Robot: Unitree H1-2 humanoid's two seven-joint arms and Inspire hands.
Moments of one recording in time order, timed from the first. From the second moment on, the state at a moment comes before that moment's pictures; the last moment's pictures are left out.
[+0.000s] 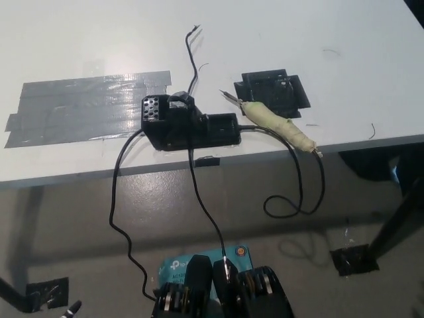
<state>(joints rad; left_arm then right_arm) -0.03 0.47 -0.11 0.58 0.01 0.07 -0.34 0.01 -0.59 -0.07 -0.19 -0.10 0.28 0.17</state>
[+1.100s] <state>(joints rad) -0.01 0.46 -0.11 0.54 0.02 0.08 -0.34 -0.83 -0.30 0.24 0.33 -0.56 0.47 0.35</state>
